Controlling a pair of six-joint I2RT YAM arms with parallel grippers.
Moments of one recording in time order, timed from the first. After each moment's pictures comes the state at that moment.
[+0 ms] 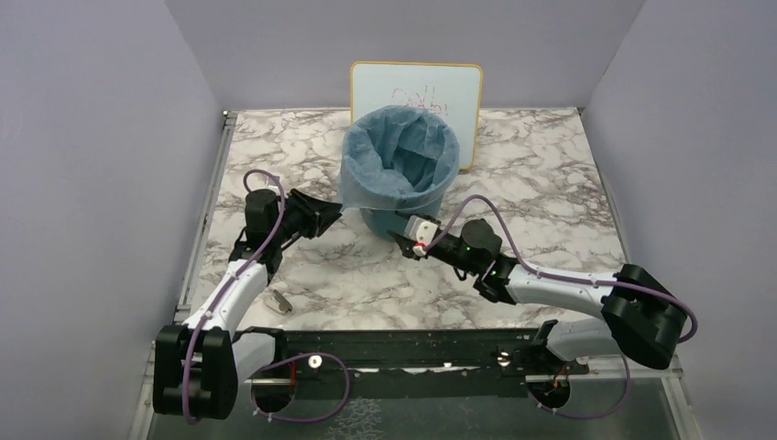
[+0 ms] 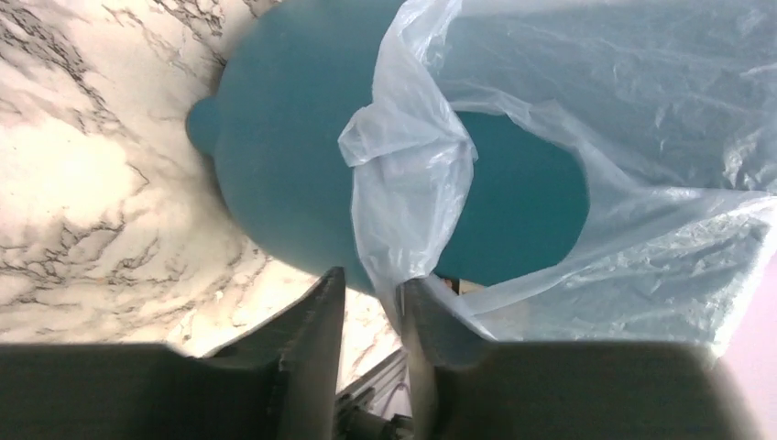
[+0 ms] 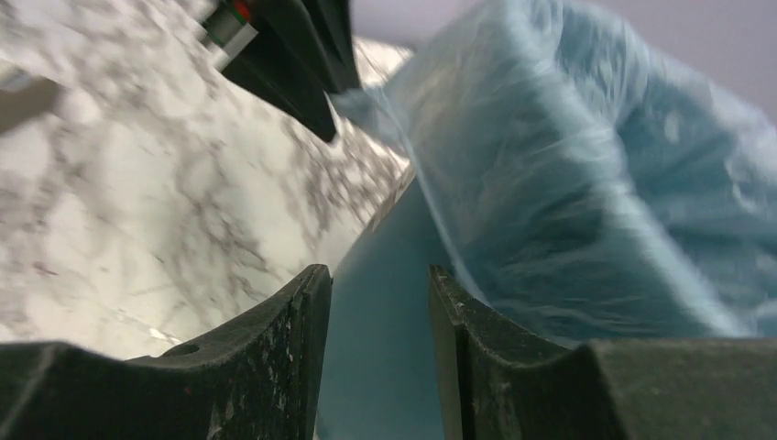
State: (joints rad) left arm -0.09 1.09 0.52 0.17 0.52 -1.24; right arm 0.91 1.28 0.56 0.77 -0.23 -0.55
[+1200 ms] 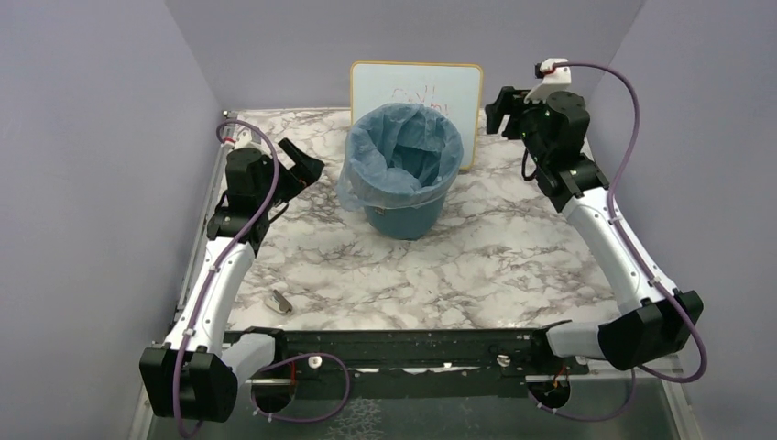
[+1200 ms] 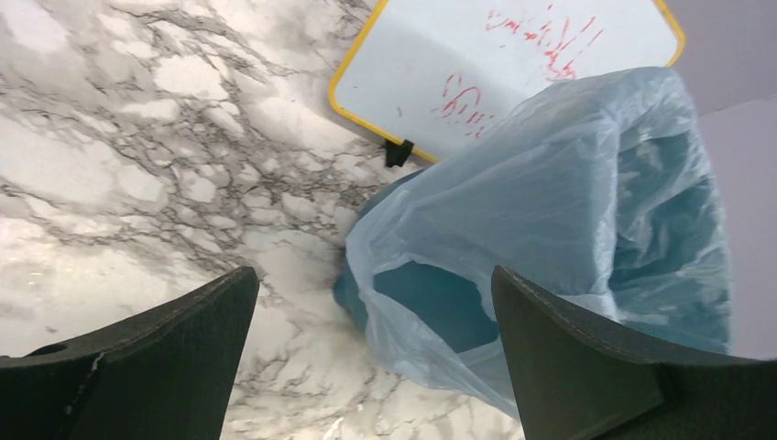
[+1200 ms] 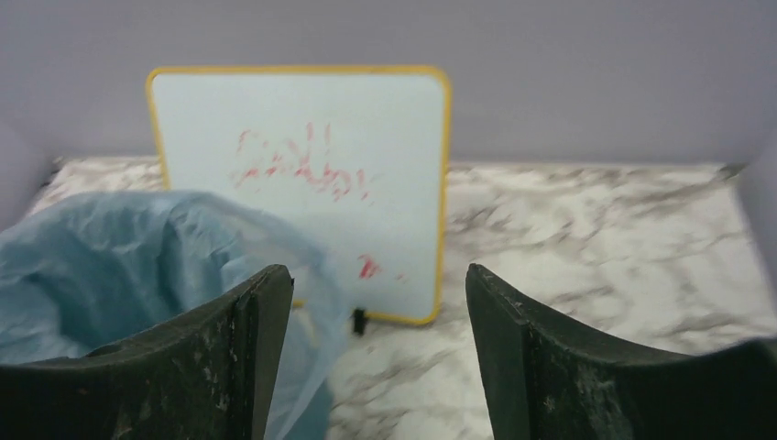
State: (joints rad) left arm -0.09 1.05 0.93 -0.24 0.16 -0.73; right arm 0.29 1.31 1.35 -0.09 0.16 0.07
